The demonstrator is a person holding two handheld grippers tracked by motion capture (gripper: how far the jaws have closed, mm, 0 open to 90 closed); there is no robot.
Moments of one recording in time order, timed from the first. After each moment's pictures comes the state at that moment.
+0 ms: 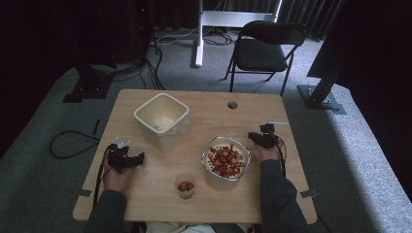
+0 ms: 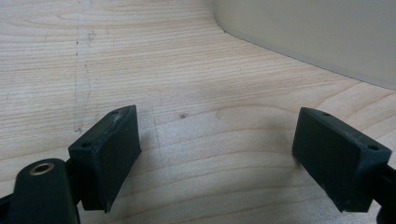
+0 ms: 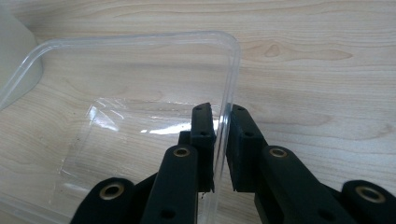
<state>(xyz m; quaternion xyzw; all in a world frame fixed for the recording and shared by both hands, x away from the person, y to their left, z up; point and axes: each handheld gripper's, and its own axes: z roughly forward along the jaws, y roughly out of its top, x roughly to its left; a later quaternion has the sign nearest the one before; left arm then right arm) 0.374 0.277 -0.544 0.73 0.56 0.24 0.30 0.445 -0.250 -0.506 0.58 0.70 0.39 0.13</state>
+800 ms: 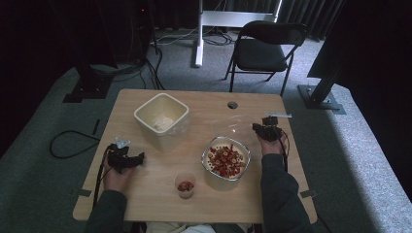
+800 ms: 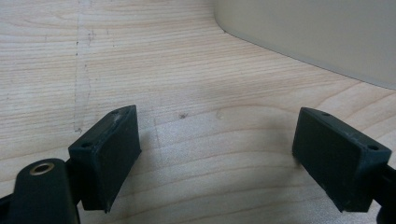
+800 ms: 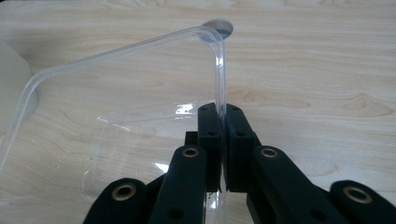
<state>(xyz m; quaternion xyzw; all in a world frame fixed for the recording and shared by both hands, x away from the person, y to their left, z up) 0.374 0.277 -0.544 0.73 0.56 0.24 0.30 0.448 -0.249 -0.471 0.58 0.69 0.39 0.19</state>
